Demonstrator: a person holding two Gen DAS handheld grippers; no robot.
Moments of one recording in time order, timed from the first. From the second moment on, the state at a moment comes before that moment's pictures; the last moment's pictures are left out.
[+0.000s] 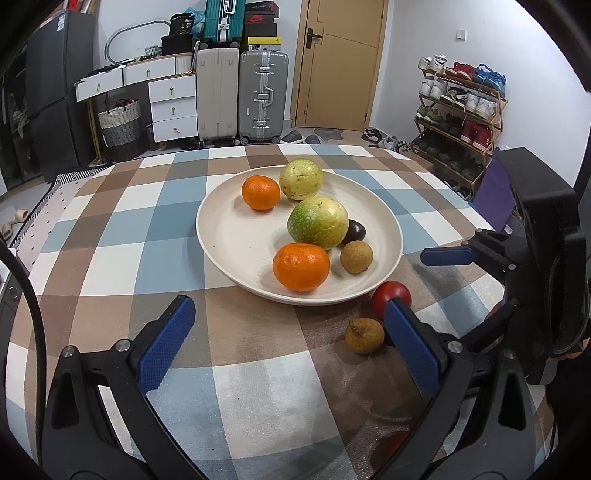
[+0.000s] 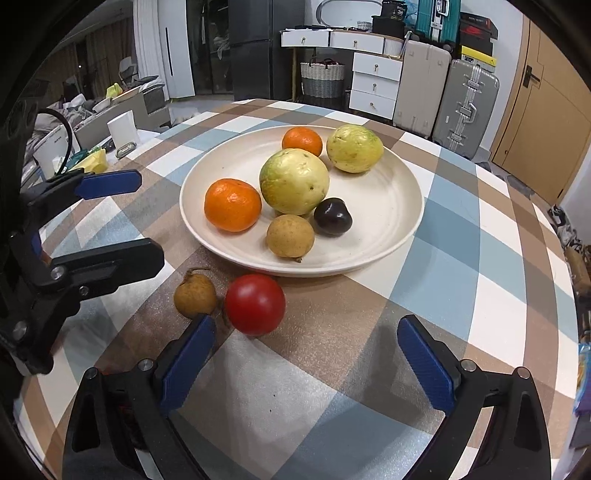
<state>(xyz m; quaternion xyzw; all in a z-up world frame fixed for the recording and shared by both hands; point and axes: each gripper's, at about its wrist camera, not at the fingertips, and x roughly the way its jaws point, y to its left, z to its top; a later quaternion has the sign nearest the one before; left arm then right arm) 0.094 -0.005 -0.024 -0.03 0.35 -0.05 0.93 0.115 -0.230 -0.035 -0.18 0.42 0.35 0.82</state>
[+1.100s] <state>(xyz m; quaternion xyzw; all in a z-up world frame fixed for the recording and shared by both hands) 0.098 -0.020 -0.030 -0.02 0.38 -0.10 0.92 0.101 -0.236 -0.023 -0.16 0.39 0.39 0.82</state>
